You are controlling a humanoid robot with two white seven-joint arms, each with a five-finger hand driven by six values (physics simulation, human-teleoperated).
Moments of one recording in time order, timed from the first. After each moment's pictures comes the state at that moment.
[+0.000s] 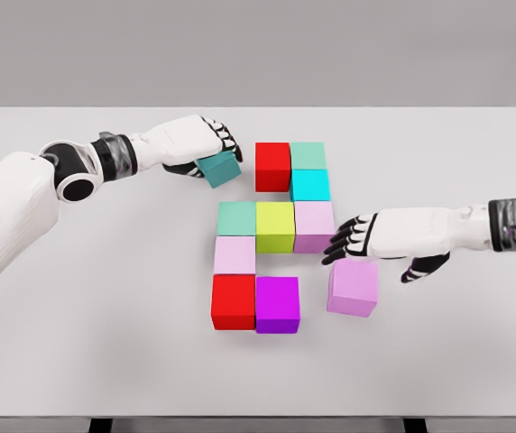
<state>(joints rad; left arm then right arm) -0.91 0.42 -0.92 -0.95 -0.70 -0.61 -0.09 -0.89 -1.05 1.16 -1.68 0.12 -0.61 0.47</state>
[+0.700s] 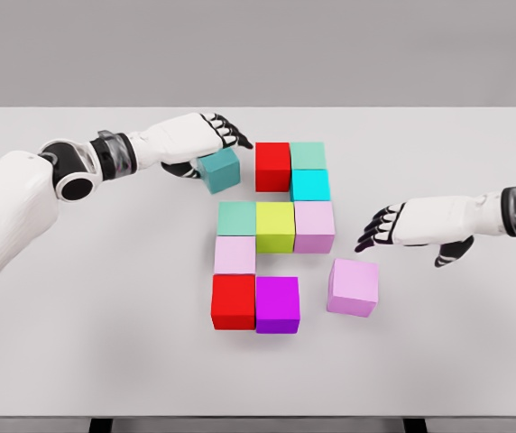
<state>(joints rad) -0.91 0.43 -0.92 -0.96 -0.70 -0.61 -0.09 -0.89 -1.01 1.10 -1.56 0.25 -0.61 0.59</state>
